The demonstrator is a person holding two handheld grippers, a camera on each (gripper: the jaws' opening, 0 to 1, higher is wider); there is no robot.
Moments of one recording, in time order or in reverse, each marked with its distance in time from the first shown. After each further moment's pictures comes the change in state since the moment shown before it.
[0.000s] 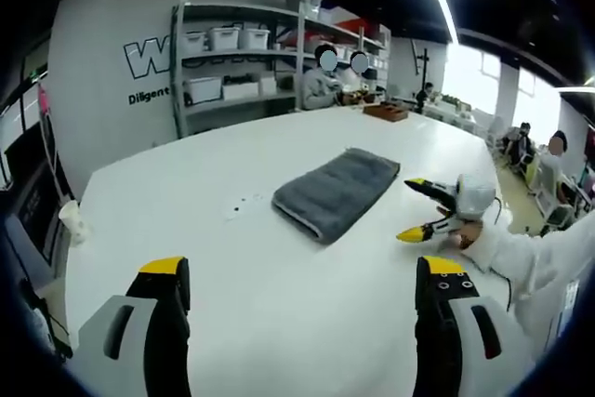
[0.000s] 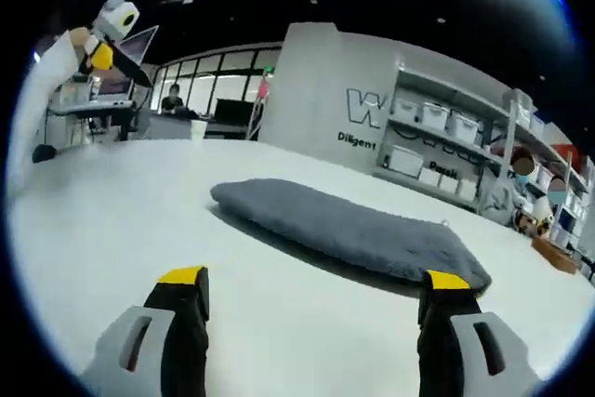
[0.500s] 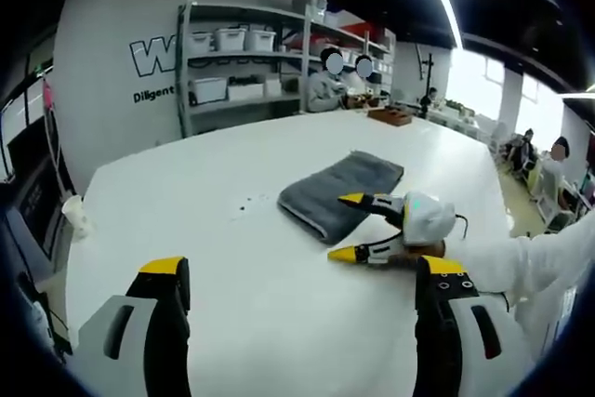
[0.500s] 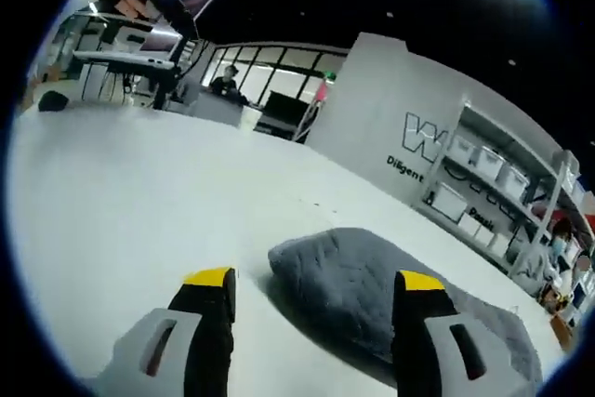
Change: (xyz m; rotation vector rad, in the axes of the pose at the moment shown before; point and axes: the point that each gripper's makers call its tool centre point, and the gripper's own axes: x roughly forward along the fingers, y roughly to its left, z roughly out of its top) left arm -0.005 0.008 -0.003 -0.023 -0.012 0.013; right arm 0.112 0.077 0.046 -0.179 -0.052 0.121
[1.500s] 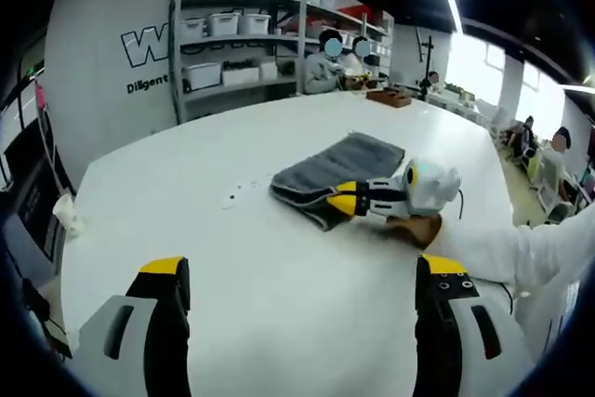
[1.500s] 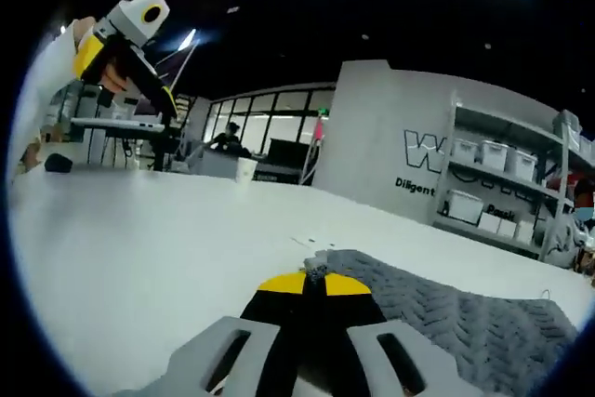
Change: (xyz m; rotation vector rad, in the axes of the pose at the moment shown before) left arm 0.027 -0.013 -0.009 0.026 0.089 -0.011; right arm -0.018 -0.035 0.018 0.213 -0.211 0.042
